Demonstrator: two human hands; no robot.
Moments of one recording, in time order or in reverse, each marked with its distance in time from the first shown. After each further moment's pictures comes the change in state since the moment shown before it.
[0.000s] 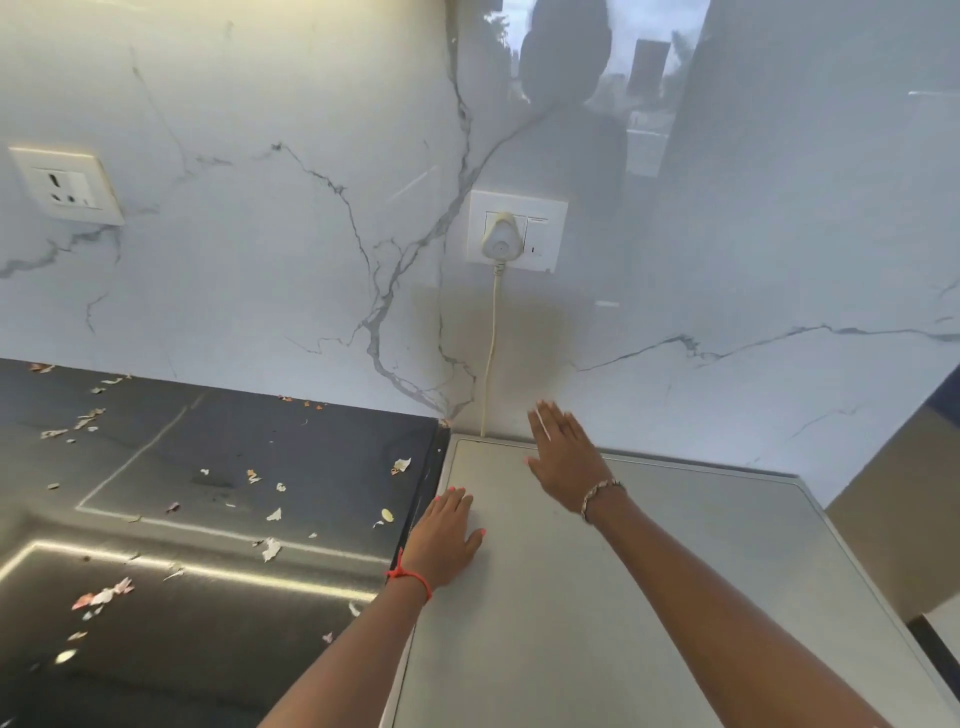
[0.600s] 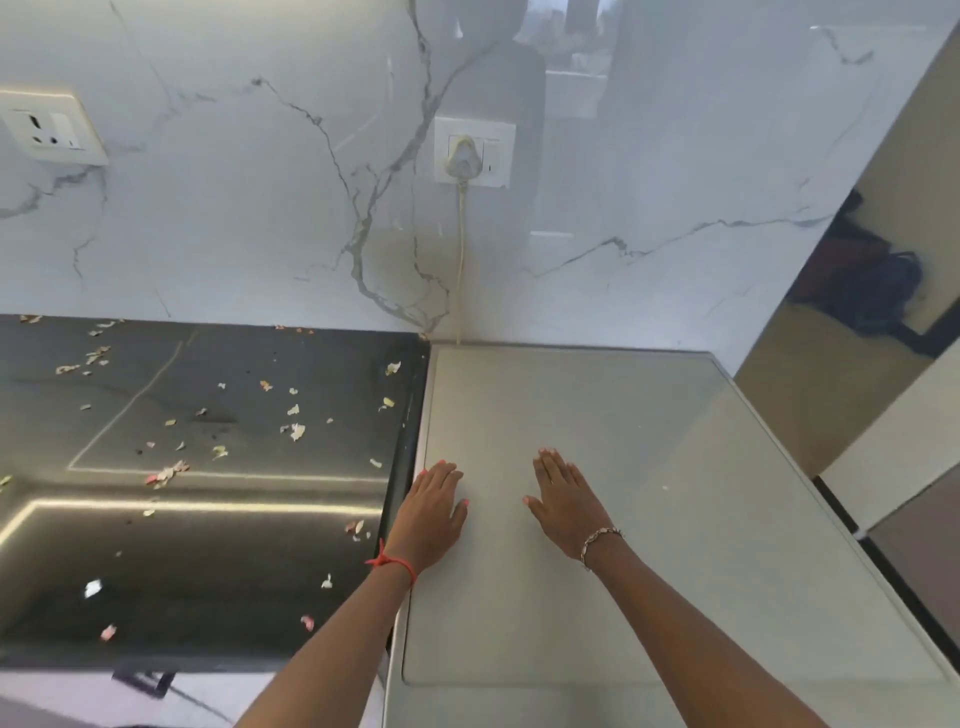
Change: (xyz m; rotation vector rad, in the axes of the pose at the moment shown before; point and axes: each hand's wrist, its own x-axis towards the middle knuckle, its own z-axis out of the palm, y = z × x) left_hand -0.169 0.019 0.021 -0.109 0.105 0.158; right_hand -0.217 -0.091 0.051 0.223 -0.149 0.185
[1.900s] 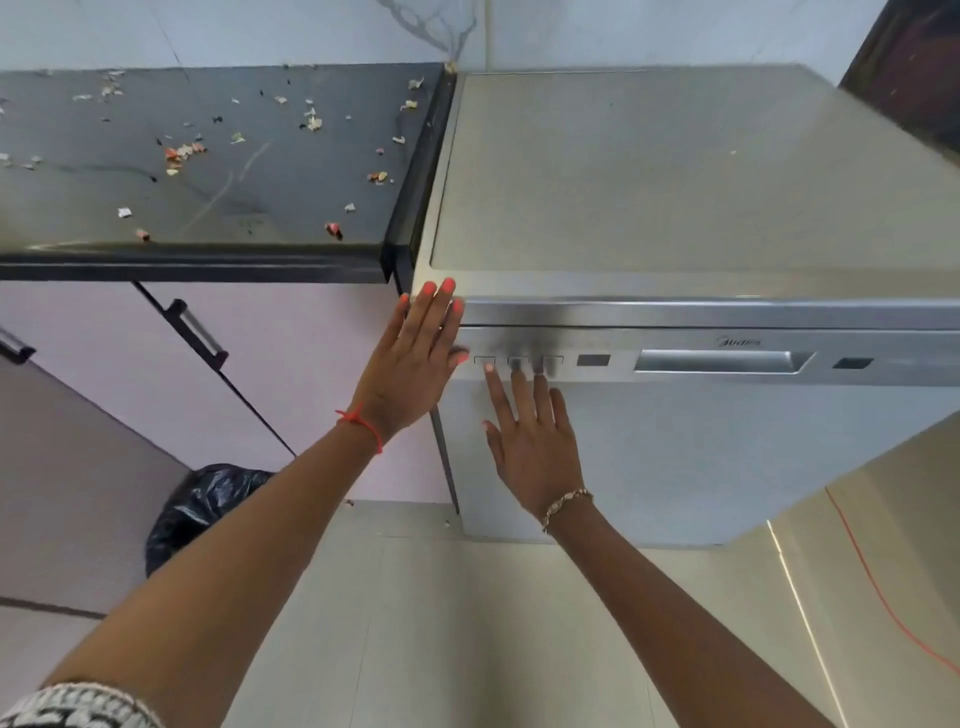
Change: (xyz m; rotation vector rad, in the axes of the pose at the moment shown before) left_hand -0.226 -0.032 0.102 0.708 0.608 0.449; right_hand -0.214 -0.136 0.247 -0.068 0.622 -0.057
